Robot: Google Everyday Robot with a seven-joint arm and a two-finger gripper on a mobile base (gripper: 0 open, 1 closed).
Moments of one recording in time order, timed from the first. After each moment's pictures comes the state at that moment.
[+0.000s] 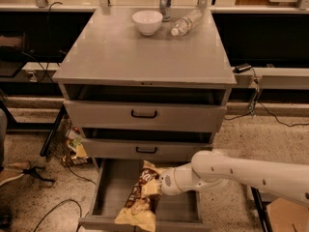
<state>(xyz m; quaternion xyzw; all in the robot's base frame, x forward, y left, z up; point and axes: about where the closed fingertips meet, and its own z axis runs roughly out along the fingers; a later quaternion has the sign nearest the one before) 0.455 0.024 0.480 -0.15 0.88 0.43 0.09</state>
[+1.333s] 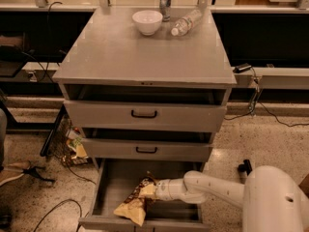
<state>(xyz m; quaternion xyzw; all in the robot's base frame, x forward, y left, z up) 0.532 0.042 0.271 0.01 0.86 0.51 0.07</state>
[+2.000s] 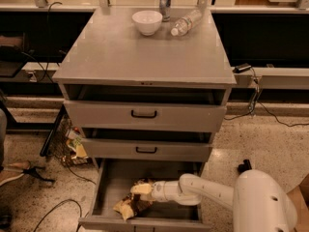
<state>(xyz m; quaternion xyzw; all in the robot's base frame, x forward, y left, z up) 0.541 0.065 0.241 0.03 0.84 0.53 0.06</state>
